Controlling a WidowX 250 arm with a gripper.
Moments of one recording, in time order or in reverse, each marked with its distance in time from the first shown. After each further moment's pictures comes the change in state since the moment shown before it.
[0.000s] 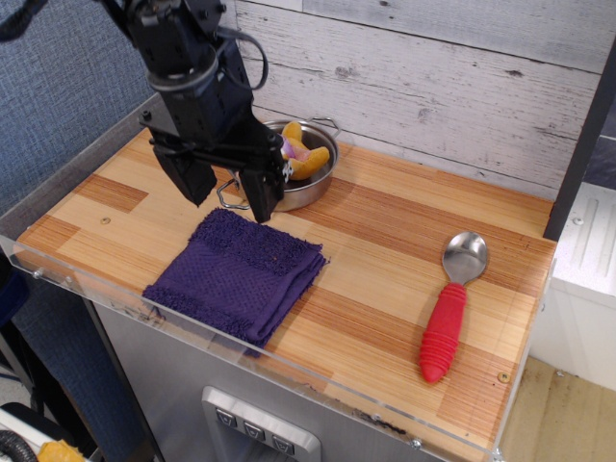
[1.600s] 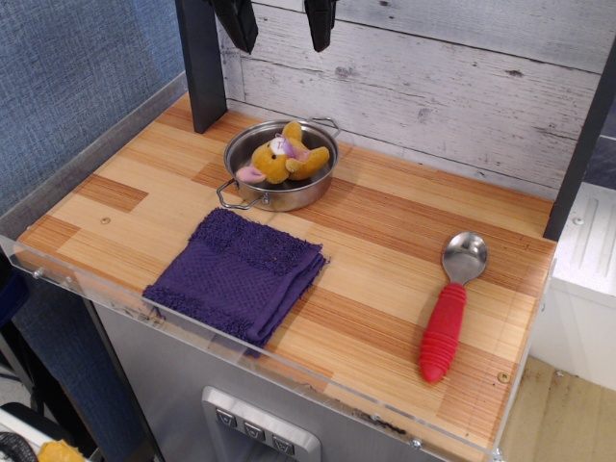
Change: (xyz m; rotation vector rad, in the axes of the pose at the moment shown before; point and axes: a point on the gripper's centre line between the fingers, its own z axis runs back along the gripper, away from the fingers) arm 0.111 0.004 0.046 0.040 -0.080 0.271
